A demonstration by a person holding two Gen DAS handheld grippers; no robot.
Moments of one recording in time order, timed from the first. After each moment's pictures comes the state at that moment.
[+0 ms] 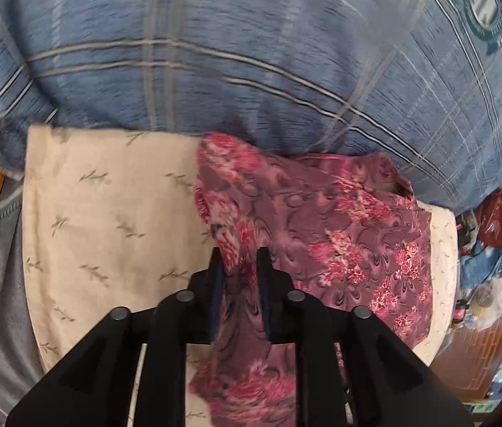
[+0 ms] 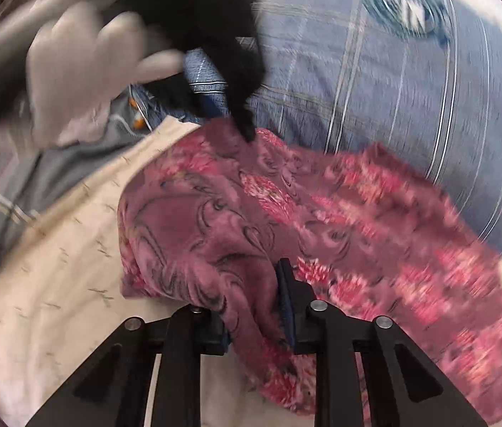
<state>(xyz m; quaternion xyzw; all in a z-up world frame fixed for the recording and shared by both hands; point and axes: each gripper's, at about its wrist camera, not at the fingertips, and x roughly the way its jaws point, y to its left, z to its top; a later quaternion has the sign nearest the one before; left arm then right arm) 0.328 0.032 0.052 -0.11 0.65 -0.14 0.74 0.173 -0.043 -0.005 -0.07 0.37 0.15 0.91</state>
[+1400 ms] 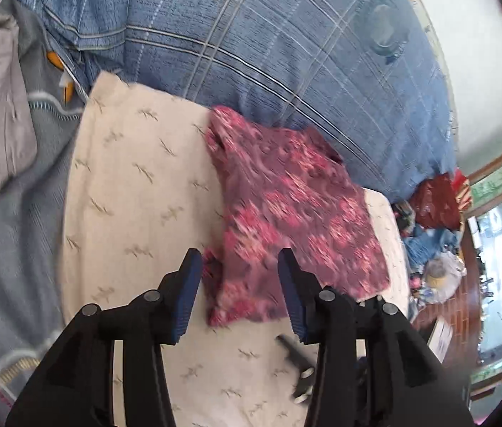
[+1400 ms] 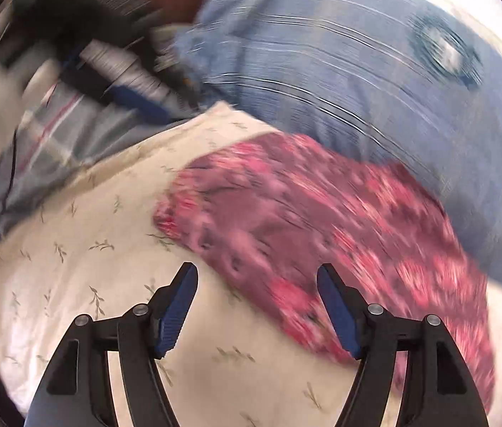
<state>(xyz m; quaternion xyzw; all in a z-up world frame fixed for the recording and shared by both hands) 0.202 0.123 0.083 -0.18 0.55 -0.24 0.78 0.117 0.002 -0.005 -0.24 0.34 0.17 0.89</state>
